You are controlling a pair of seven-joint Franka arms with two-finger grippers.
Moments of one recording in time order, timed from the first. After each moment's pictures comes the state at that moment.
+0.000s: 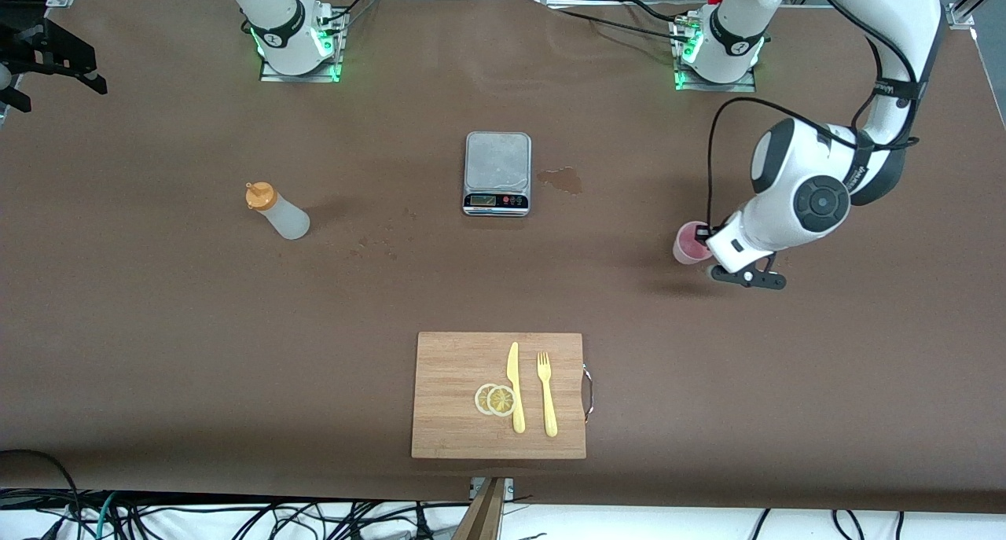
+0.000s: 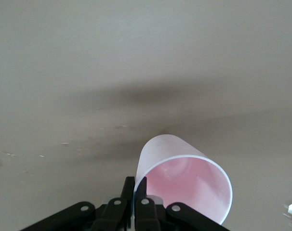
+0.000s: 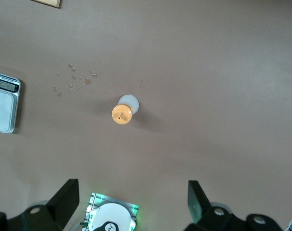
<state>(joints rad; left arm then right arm) -0.05 0.30 -0.20 -1.97 -0.01 2.08 -0.09 0.10 -0.07 -0.11 -1.51 0.00 1.35 -0.29</state>
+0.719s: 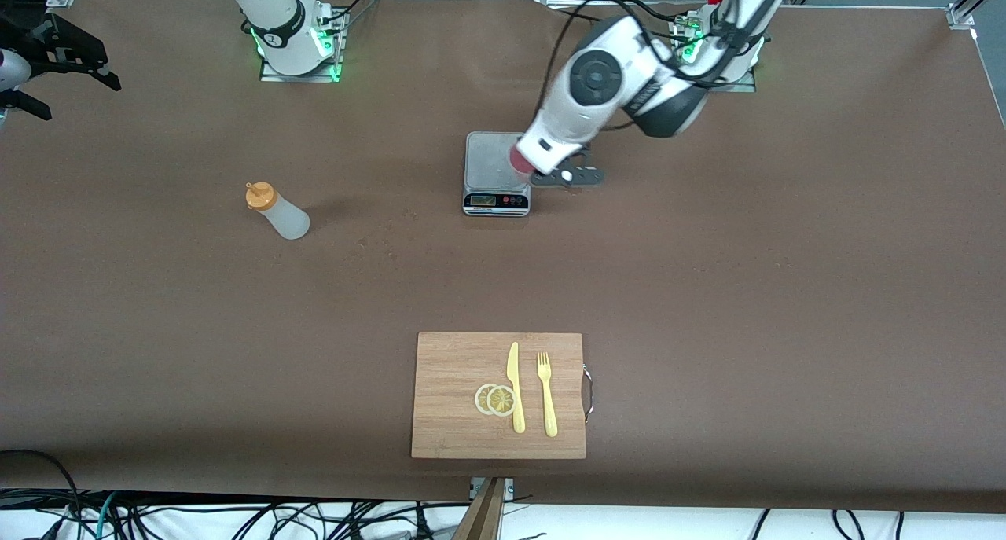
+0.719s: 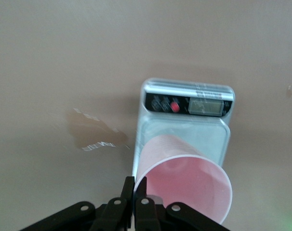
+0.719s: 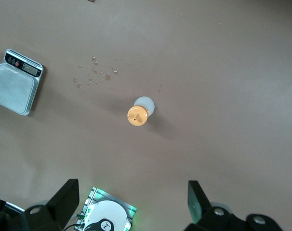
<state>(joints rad) -0.27 0.35 -0.60 -1.95 -0.09 2.16 -0.91 0.09 -0.06 -0.12 -1.51 0.07 1.34 -0.45</state>
